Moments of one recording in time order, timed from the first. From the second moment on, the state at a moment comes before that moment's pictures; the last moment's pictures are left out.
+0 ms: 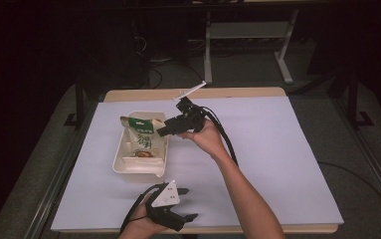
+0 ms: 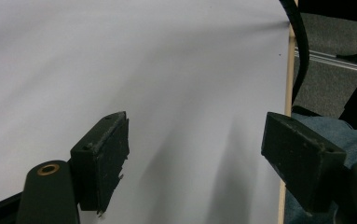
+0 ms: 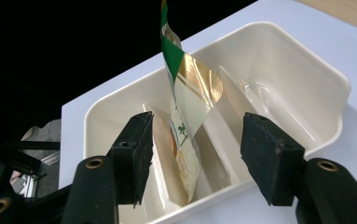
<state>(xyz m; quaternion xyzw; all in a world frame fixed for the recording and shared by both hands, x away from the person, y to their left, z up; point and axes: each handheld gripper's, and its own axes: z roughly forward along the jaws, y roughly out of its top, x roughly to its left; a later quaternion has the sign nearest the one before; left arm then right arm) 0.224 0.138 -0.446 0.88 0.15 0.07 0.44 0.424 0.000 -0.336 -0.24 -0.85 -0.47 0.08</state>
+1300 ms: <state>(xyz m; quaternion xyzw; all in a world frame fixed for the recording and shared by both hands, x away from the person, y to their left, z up) 0.225 0.140 -0.448 0.88 0.15 0.07 0.44 0.394 -0.082 -0.349 -0.27 -0.83 -0.47 0.07</state>
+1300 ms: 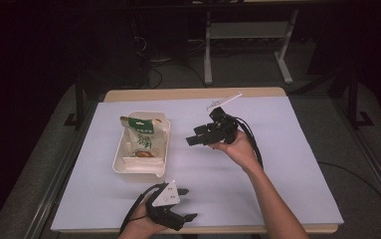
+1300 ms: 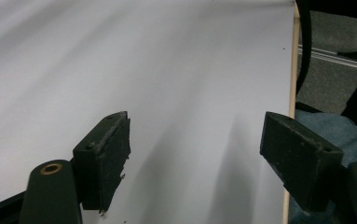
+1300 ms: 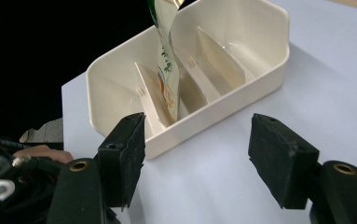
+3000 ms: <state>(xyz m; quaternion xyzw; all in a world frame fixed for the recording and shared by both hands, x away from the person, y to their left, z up) 0.226 0.141 -0.448 0.88 0.16 0.08 0.44 0.333 -0.182 -0.384 -0.31 -0.82 -0.47 0.06</state>
